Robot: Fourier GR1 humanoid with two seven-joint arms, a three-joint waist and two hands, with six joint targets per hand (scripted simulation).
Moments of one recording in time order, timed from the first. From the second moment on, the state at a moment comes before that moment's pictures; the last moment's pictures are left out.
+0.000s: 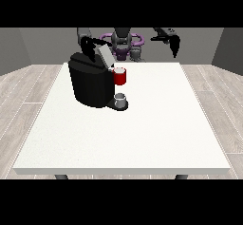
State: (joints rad) left arm -0.23 0.07 0.18 -1.41 0.01 -0.22 -0.06; right arm -0.59 -0.17 -0.10 -1.10 -0.01 0.07 -0.06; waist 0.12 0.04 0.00
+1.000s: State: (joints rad) left arm -0.26 0.11 0.19 -1.35 0.03 -0.19 -0.08; right arm -0.74 -0.12 -0.05 -1.02 0.07 0.05 -0.03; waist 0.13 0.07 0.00
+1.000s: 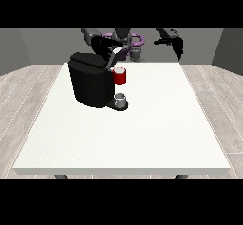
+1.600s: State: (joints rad) left arm -0.26 0.09 0.14 -1.38 0.02 -0.18 -0.12; right arm -0.81 -0.11 -0.03 -0.97 0.13 0.04 -0.06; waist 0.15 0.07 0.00
